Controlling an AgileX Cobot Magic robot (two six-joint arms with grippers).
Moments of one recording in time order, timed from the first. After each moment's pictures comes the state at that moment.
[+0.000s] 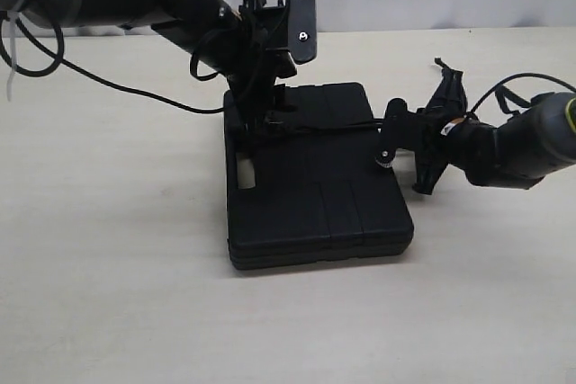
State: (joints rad) left arm -0.55 1.99 -1.47 -0.46 0.53 1.42; right arm 0.19 2.09 -0.90 0.25 -0.50 -1.45
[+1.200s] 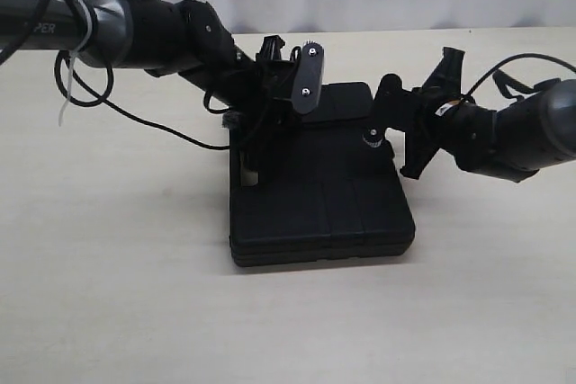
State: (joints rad) left arm -0.54 2.15 -1.47 -0.57 0.45 1.72; right arm 0.26 1.98 -0.88 0.43 -0.48 -1.50
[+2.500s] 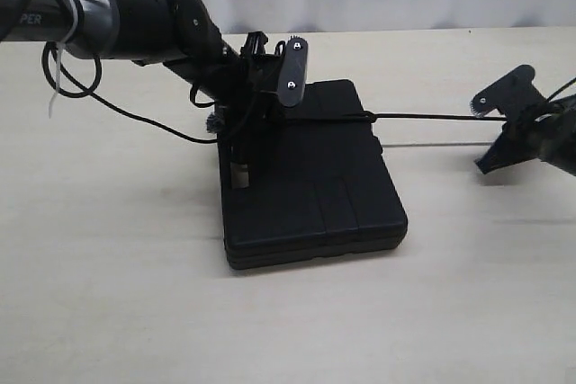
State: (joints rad) left arm -0.50 2.14 -1.48 -0.47 0.48 1.63; right arm -0.09 2.09 -0.91 0.48 -0.45 -1.11
